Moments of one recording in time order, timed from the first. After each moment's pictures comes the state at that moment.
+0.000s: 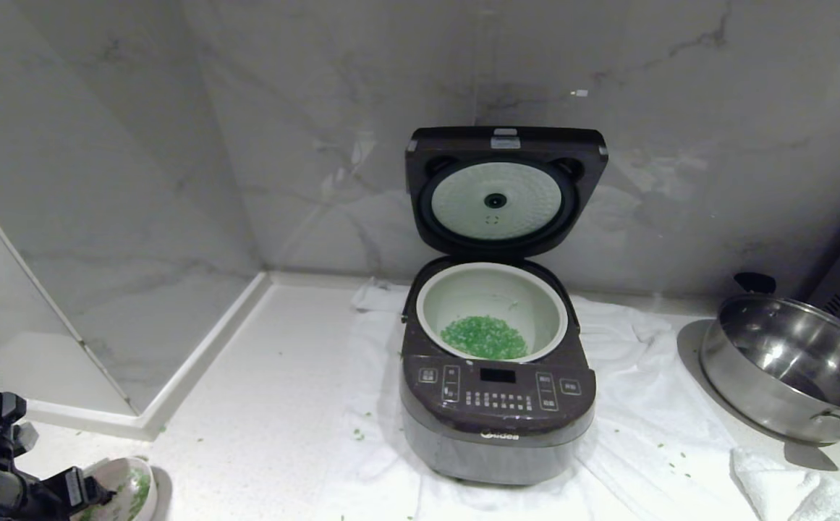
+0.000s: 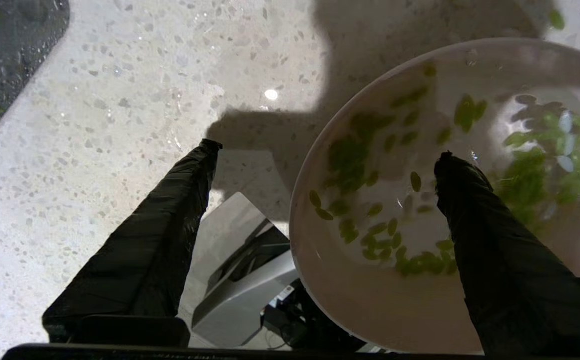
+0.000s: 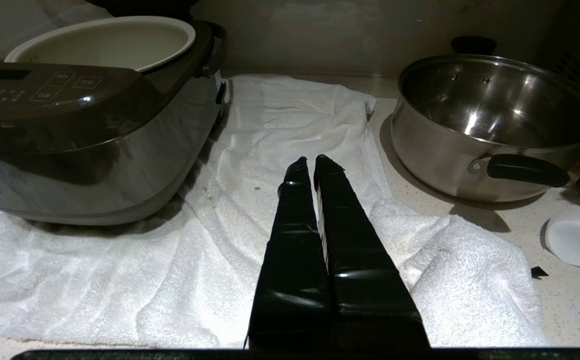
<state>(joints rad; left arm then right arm) 0.55 1.99 -0.46 -0.38 0.04 -0.11 0.00 0.00 0.00 0.00 0.00 0.00</state>
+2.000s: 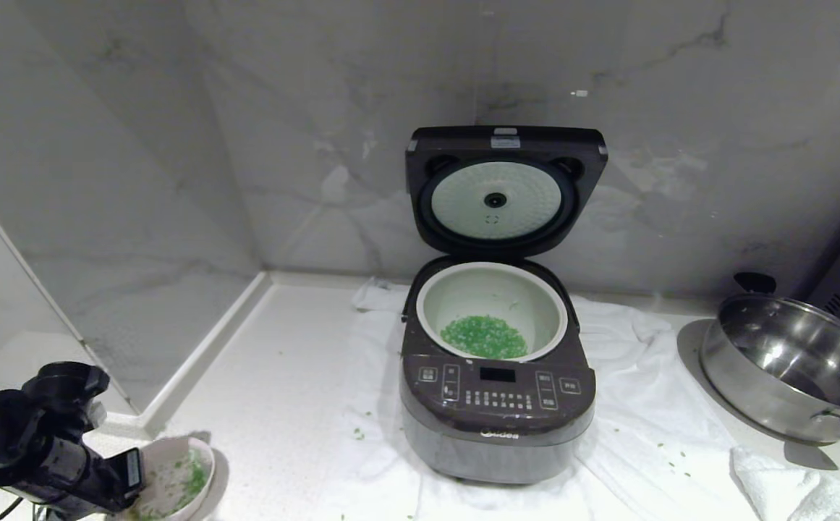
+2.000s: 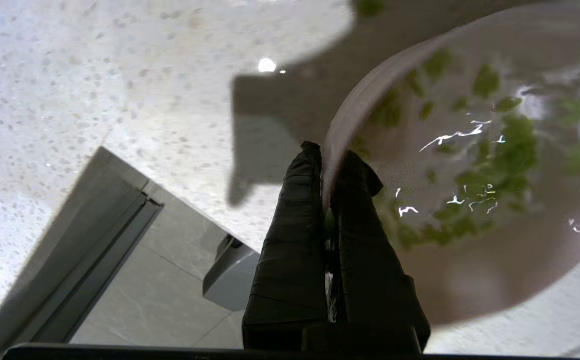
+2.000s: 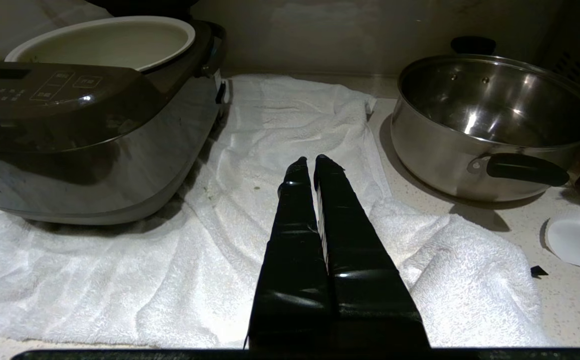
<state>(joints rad) 0.27 1.95 -0.58 -0.10 0.02 -0.26 0.00 0.00 0.00 0.00 0.00 0.00</state>
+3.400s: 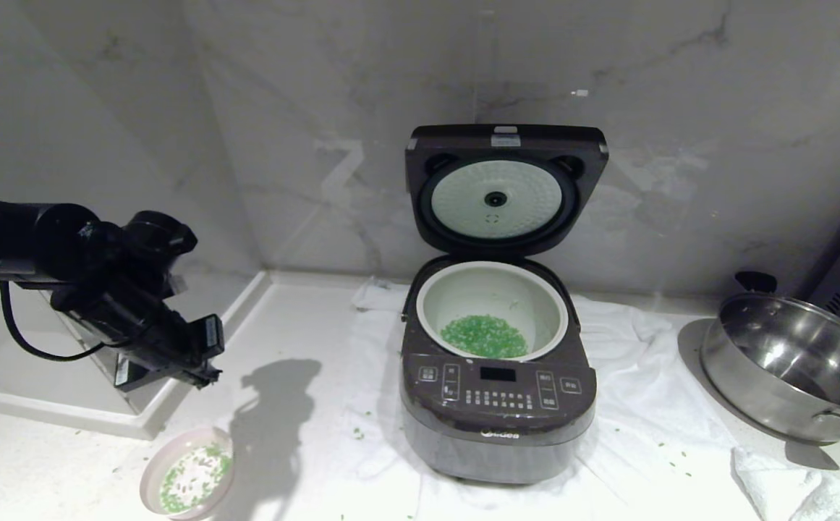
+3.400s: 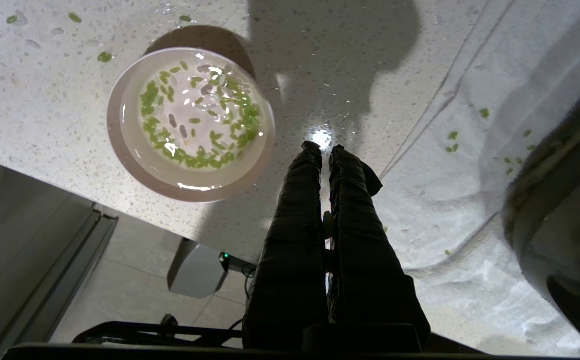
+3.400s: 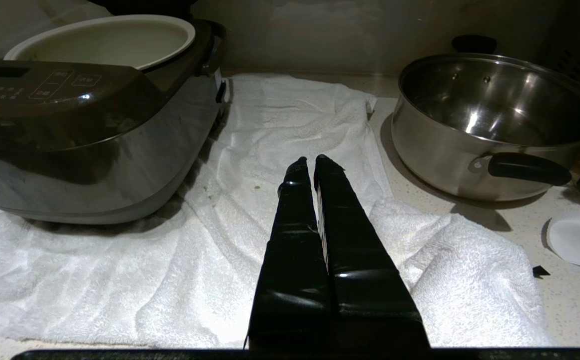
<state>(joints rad) -0.06 1.87 -1.32 0.67 -0.07 -0.47 0.00 0.00 0.00 0.00 0.00 0.00</state>
